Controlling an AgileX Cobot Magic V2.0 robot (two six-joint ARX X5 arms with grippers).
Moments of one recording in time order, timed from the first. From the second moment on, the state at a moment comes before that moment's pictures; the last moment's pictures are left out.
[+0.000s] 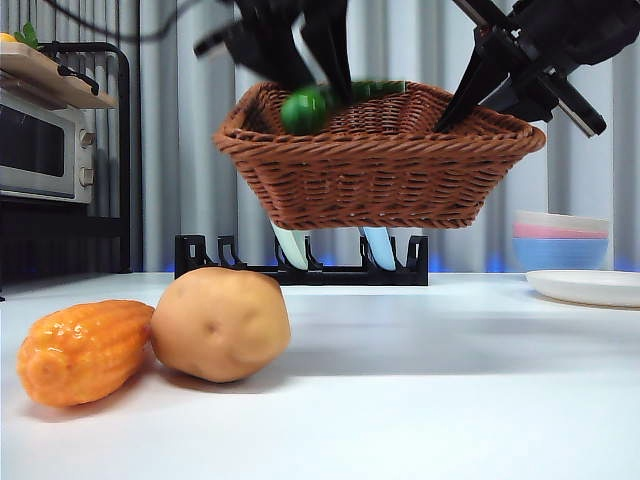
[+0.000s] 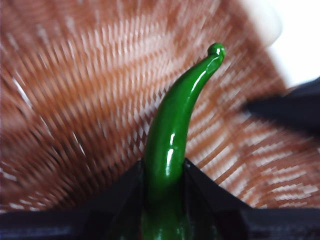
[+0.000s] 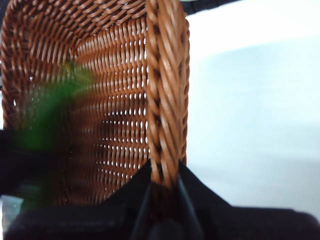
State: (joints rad) left arm -0.73 1.64 1.48 -0.58 -0.05 -0.24; right arm 0.33 1.30 0.94 -0.17 -0.36 0.44
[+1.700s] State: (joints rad) left arm -0.76 1.14 0.80 -0.75 -0.10 -0.41; right arm 0.24 1.30 0.94 -0.18 -0.33 0.42
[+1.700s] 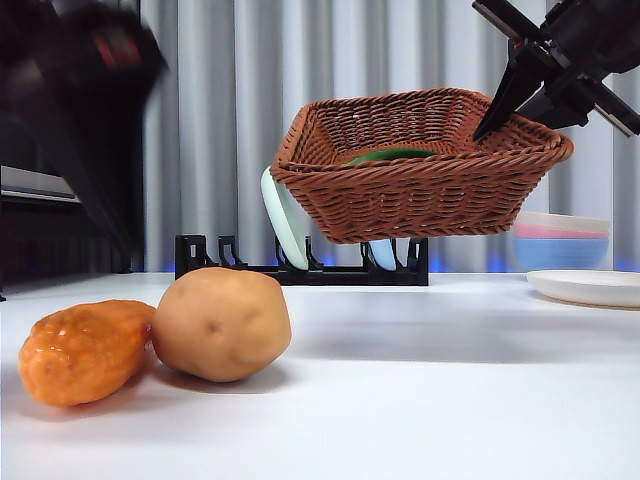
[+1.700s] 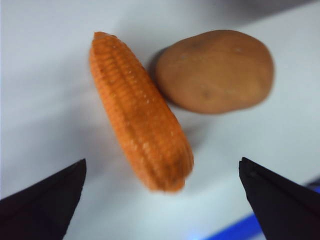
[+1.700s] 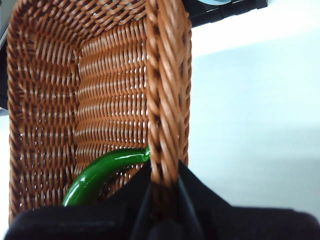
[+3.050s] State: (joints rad) left arm -0.64 0.92 0.90 -0.50 0.00 -0.35; right arm 0.24 1.30 0.94 -0.18 -0.33 0.42
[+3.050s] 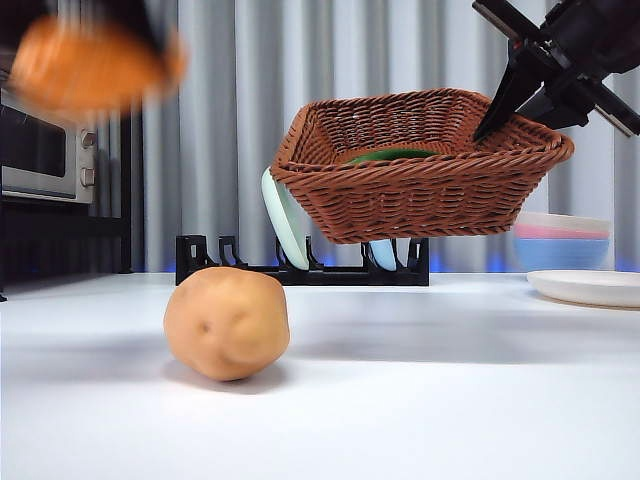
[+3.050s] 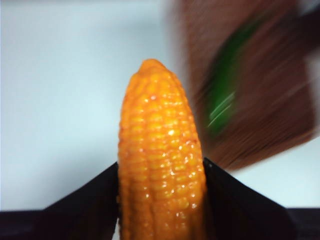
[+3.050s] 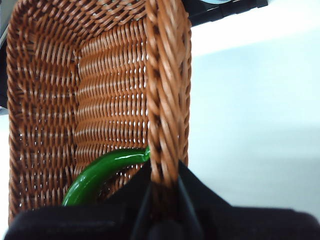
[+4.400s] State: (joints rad) left arm -0.72 1.57 1.43 -0.48 -0.13 -0.04; right arm 0.38 1.30 0.94 -0.26 -0.39 0.43
